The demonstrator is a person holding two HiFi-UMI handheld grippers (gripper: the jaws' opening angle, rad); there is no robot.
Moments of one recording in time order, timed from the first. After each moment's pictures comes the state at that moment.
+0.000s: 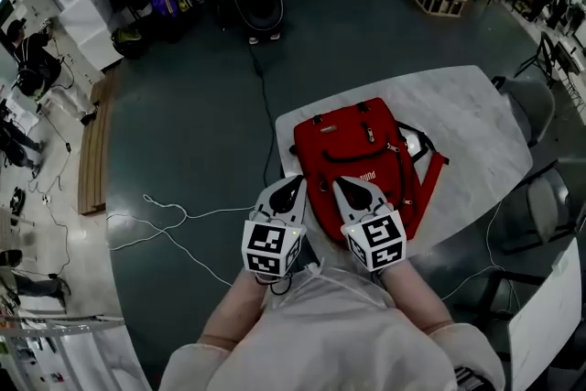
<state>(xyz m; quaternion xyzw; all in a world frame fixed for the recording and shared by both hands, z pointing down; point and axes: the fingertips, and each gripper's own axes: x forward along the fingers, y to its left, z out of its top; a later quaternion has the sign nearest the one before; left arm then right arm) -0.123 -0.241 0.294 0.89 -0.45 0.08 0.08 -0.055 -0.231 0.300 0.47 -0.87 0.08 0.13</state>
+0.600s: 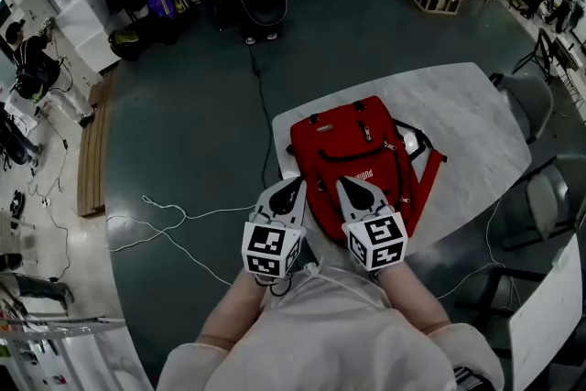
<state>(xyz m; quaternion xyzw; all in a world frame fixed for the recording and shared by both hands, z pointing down) -0.115 -0.237 0.295 0.89 -0.44 0.09 0.08 -0.037 -0.230 0.303 0.51 -0.85 0.12 0.10</state>
